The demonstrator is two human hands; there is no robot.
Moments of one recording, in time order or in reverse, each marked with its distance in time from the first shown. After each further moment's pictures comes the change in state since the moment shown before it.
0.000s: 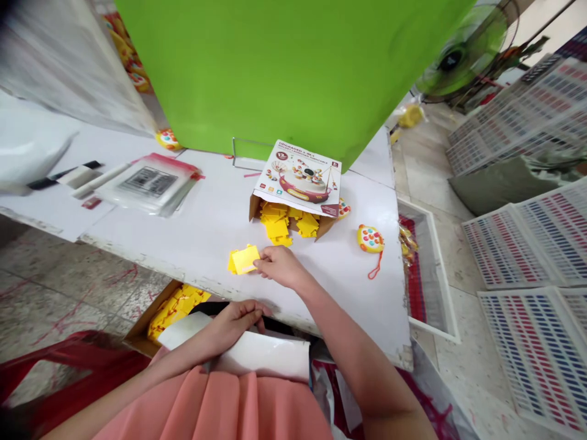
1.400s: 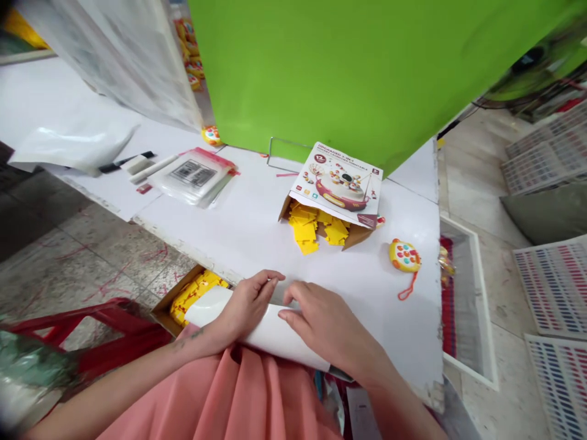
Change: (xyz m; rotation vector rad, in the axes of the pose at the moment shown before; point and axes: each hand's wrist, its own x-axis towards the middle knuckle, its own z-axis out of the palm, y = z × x) left_hand -0.004 0.032 -0.008 0.371 0.479 0.299; right_hand -0.088 -0.039 -0.013 -0.354 -0.029 -0.233
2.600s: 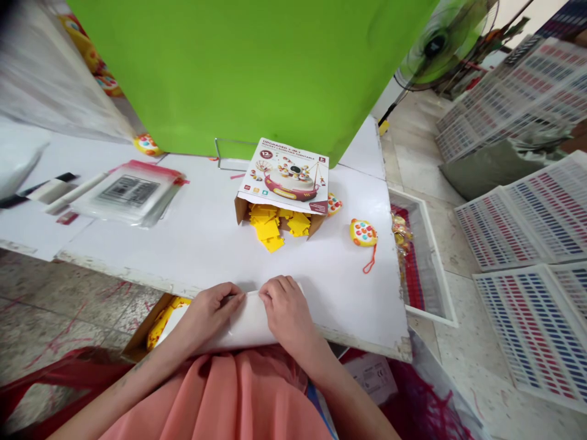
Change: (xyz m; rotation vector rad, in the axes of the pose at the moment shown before) left_hand 0.010 -0.007 -0.016 0.357 -0.215 0.008; right_hand 0.004 0.033 0.061 -0.002 0.453 0.088
